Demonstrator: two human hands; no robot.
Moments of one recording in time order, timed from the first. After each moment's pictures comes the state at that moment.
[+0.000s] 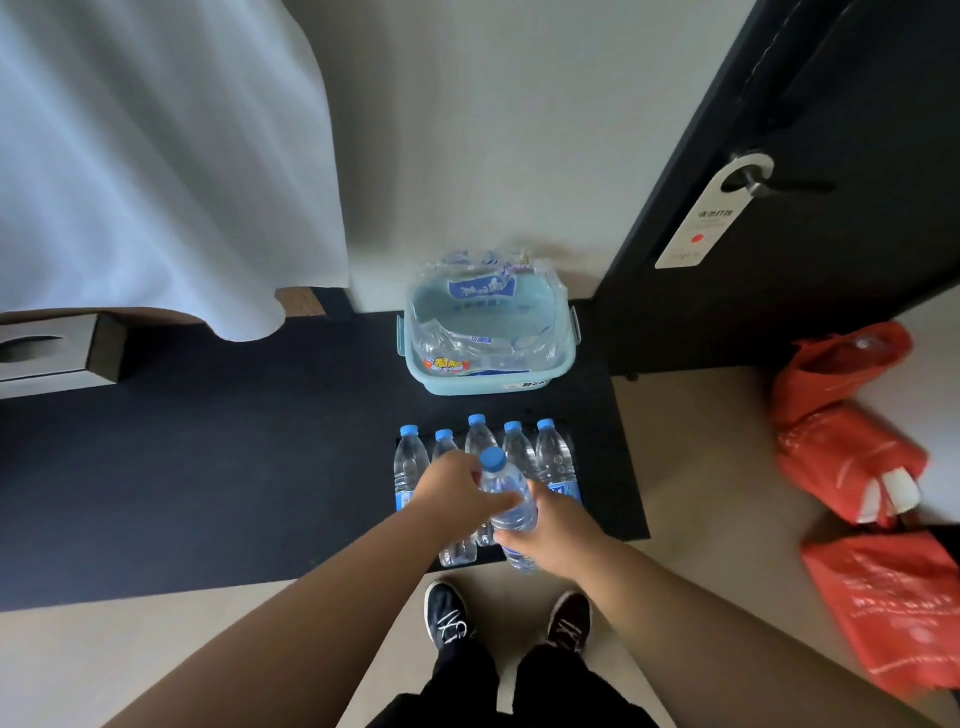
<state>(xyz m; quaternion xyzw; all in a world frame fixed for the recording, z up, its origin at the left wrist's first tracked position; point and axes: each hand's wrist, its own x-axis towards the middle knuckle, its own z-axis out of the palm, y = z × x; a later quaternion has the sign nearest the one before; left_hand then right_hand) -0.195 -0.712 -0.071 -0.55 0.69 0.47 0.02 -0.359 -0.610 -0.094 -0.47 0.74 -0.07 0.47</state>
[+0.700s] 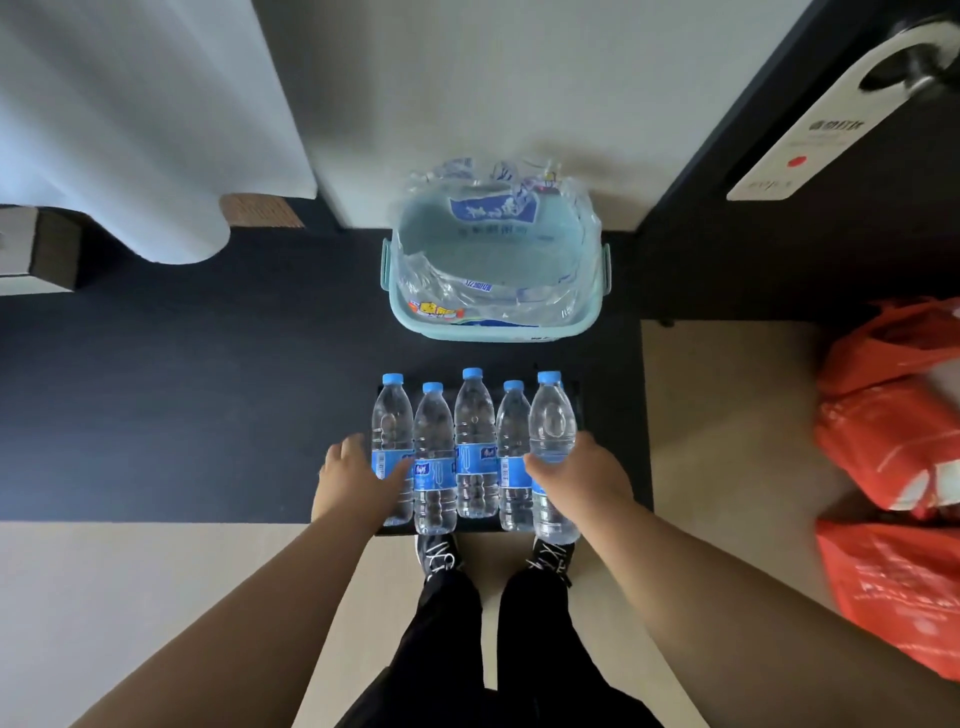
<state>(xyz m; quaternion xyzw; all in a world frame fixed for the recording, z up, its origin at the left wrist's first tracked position) -0.129 -0.714 -0.177 -0.73 0.58 0.34 0.09 -0.419 -0.651 -0.154 -0.35 0.85 0.04 0.39</state>
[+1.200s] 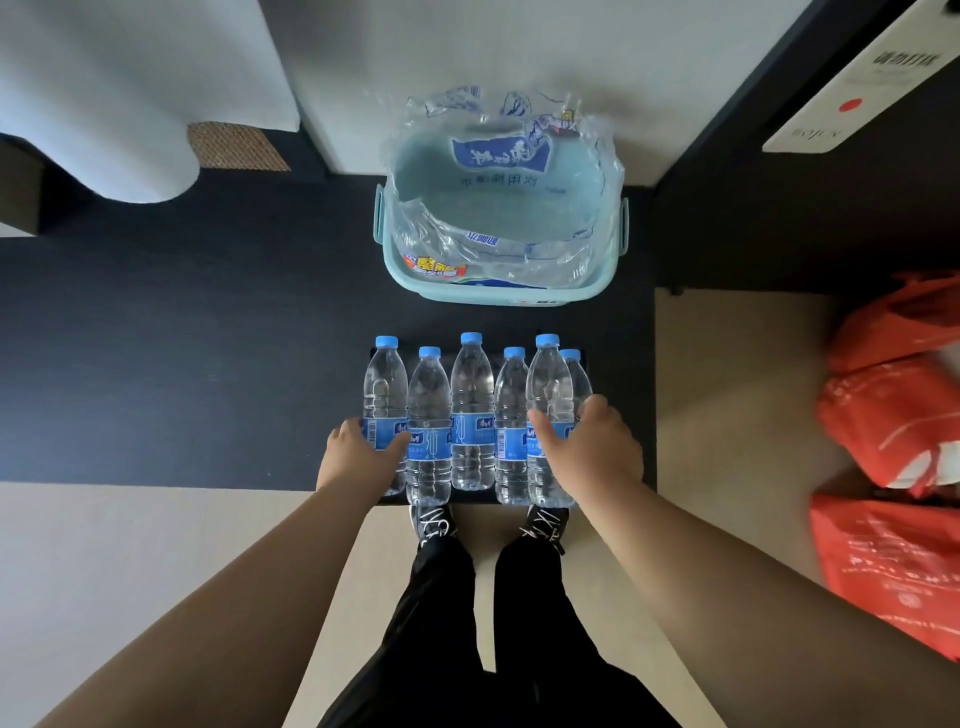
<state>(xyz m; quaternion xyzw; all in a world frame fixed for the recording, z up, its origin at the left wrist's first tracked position) -0.133 -0.703 -0.215 -0.78 0.49 0.38 0.08 -0.422 -0.645 -0.178 -0.42 0.87 0.05 0.26</state>
